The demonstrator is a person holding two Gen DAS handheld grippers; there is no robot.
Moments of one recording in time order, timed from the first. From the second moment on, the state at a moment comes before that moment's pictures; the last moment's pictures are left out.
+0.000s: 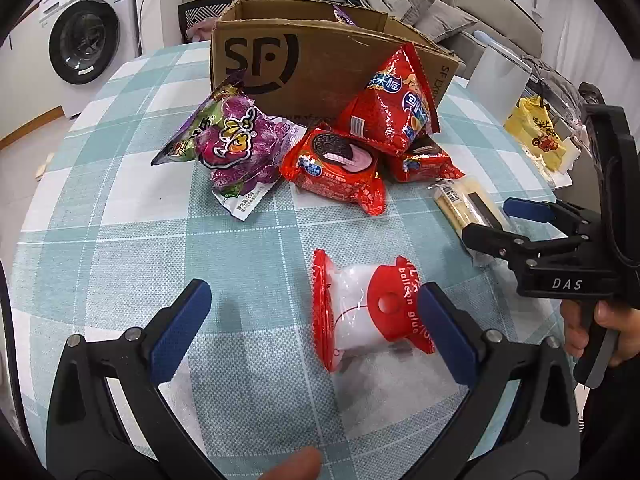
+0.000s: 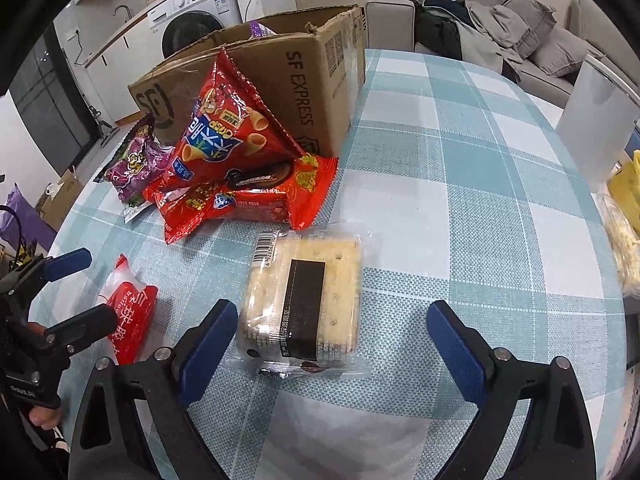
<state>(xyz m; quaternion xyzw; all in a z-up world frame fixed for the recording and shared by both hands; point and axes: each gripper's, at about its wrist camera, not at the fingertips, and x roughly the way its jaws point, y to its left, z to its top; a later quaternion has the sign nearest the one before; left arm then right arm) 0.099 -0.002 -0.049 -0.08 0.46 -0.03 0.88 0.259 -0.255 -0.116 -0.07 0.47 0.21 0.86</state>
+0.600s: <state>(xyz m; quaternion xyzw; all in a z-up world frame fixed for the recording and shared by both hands) 0.092 -0.004 -0.046 -0.08 0.46 -0.05 0.88 0.239 -0.256 -0.104 -0.03 0.45 0.26 0.85</state>
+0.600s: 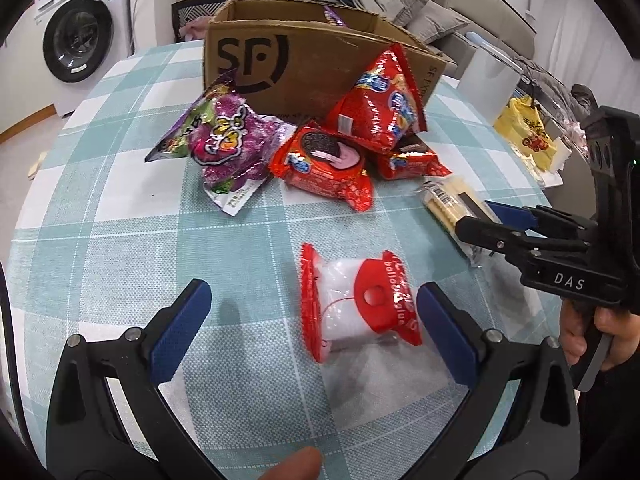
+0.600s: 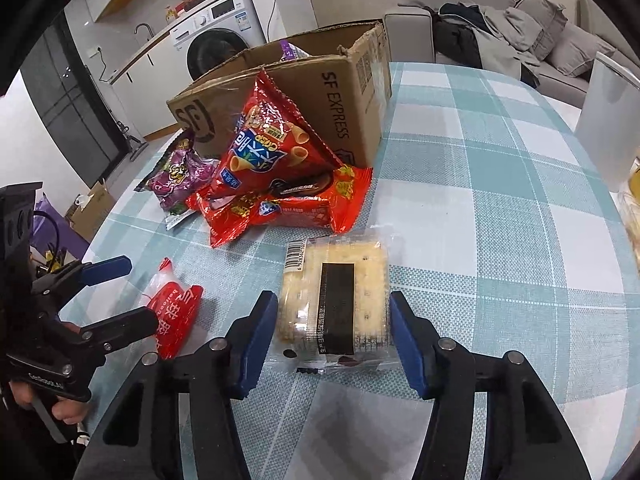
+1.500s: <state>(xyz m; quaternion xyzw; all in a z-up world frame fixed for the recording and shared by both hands) 0.070 -0.022 -0.032 -0.07 0.43 -0.11 0.89 0.209 -0.247 -0.085 -0.02 0.42 0.29 0.86</state>
